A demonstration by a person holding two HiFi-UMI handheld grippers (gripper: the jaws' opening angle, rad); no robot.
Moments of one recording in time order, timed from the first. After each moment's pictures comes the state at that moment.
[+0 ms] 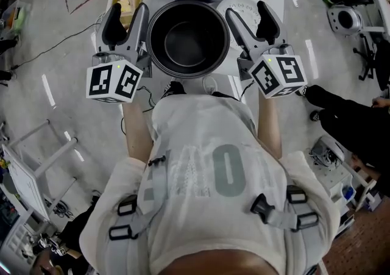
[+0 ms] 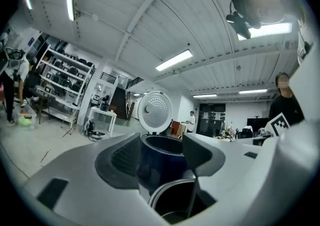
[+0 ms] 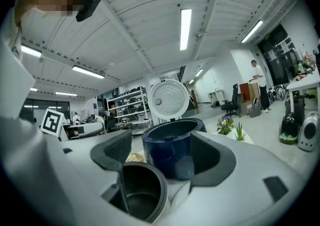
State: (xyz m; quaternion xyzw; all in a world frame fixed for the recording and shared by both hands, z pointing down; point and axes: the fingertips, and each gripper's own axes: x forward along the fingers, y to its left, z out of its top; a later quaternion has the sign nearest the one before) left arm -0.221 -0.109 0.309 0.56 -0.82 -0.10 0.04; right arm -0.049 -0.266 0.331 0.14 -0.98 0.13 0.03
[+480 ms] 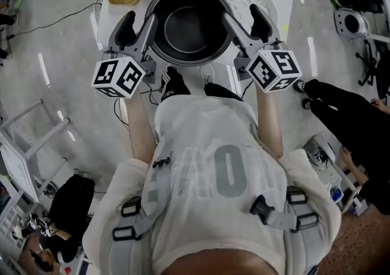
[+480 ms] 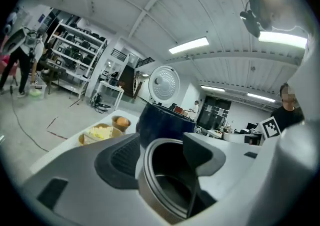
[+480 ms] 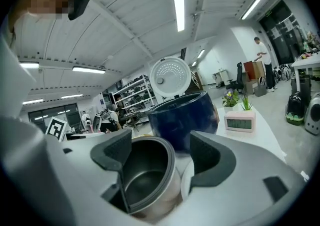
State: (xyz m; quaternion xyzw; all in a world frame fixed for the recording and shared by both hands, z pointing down) left arm -0.197 -0.083 0.410 0.55 -0.81 -0.12 0.18; right arm -0.052 -0.247 0.404 0.09 -0.97 0.19 0.10
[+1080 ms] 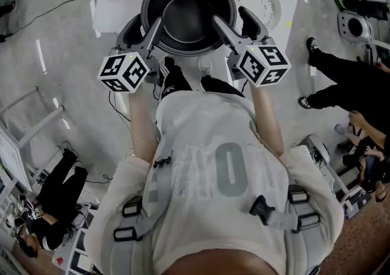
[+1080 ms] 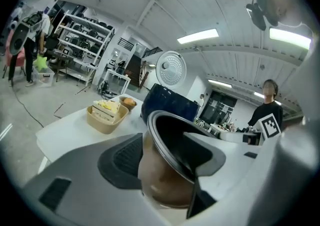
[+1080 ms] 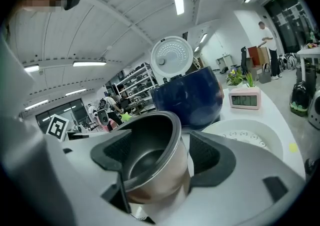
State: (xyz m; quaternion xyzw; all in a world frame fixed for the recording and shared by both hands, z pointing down) left arm -0.169 -0.068 0.477 0.53 -0.81 -0.11 0.25; right arm -0.052 -0.217 0.466 0.05 -0.96 0.22 0.17
